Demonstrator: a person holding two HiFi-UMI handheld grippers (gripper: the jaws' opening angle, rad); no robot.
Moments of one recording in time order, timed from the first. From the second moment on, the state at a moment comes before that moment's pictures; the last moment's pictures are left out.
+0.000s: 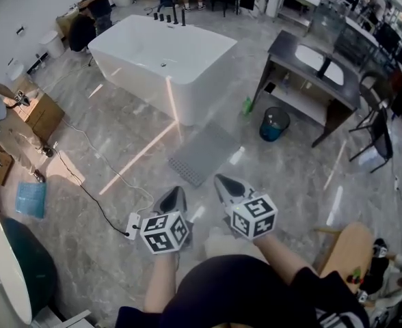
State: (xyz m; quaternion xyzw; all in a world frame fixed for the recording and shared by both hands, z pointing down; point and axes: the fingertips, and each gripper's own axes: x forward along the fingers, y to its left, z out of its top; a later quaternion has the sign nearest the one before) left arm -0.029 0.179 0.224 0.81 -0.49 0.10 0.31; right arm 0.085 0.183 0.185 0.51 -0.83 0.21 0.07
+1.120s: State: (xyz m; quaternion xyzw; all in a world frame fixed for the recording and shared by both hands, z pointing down) left arm -0.033 0.052 0.309 0.77 -0.51 0.15 0.36; right arm 0.102 0.055 0.265 0.51 -0.81 0.27 0.12
